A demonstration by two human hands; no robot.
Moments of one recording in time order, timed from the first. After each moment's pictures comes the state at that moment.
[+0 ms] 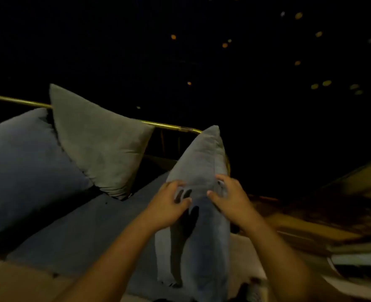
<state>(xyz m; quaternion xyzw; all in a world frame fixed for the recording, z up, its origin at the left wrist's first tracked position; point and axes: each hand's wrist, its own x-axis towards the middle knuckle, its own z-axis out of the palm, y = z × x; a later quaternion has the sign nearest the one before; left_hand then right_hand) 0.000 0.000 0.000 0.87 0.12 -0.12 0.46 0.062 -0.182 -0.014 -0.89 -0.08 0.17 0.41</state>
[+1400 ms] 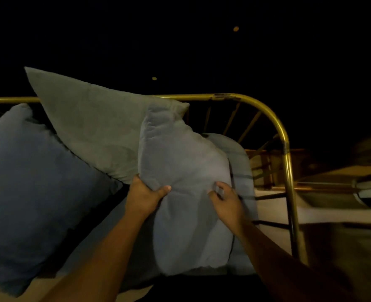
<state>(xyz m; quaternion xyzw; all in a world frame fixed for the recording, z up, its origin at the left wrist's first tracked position) 0.024 0.250 -0.104 0.81 0.34 -0.16 0.44 0.026 0.030 -0.137 -0.83 0.21 0.27 0.44</state>
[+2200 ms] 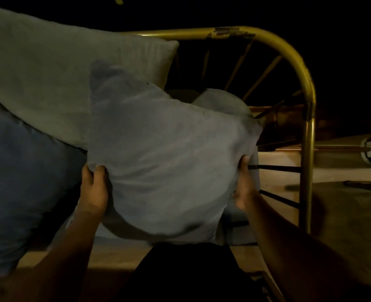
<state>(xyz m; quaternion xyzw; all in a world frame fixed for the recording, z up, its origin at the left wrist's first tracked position) 0.006 0.312 -0.193 0.74 0.45 -0.07 0.50 0.049 -0.018 -0.225 -0.53 0.47 0.31 0.64</state>
